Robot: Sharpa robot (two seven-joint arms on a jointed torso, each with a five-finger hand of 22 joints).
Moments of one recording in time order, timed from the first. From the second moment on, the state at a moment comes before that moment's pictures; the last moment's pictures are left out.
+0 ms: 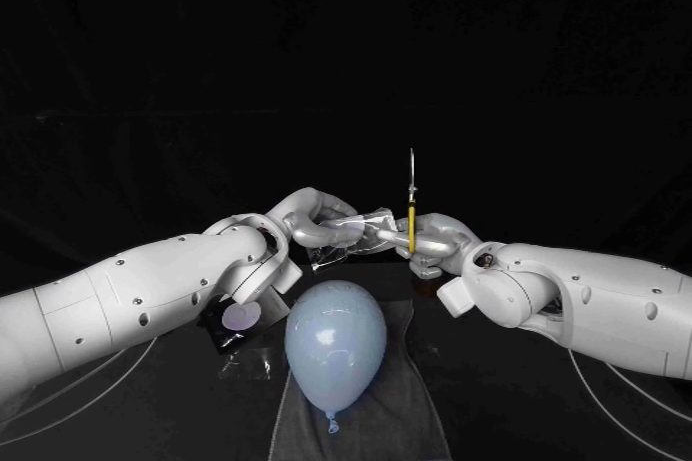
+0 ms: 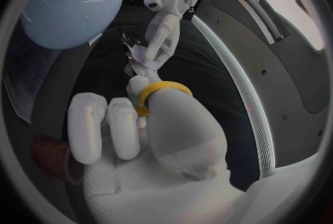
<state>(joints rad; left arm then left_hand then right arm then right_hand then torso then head) 1.34 -0.62 -0.02 1.33 -0.75 -0.30 0.05 1.47 -0.19 0.22 0.20 0.04 0.62 0.18 0.18 0.26 0.81 0.27 0.06 0.06 0.57 0.24 0.06 0.14 0.07 0.36 0.30 0.09 0.04 1.36 -0.75 -0.17 1.44 -0.17 -0.24 0.20 1.45 0.26 0.10 0.10 0.05 0.87 0.10 0.28 0.50 1.14 0.05 0.96 1.10 1.47 0.01 1.57 1.31 0.04 1.47 0.07 1.45 1.31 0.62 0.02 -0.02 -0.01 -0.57</state>
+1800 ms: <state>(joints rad) 1.31 -0.65 -0.03 1.16 -0.05 -0.14 0.05 1.41 -0.30 -0.20 0.31 0.06 0.44 0.15 0.13 0.22 0.68 0.25 0.20 0.09 0.78 0.21 0.19 0.20 0.16 0.82 0.29 0.23 0.08 1.36 -0.80 -0.14 1.47 -0.18 -0.29 0.24 1.38 0.24 0.18 0.06 0.05 0.88 0.10 0.29 0.52 1.15 0.05 0.96 1.10 1.47 0.01 1.56 1.31 0.03 1.47 0.07 1.46 1.31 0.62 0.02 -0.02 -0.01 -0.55</state>
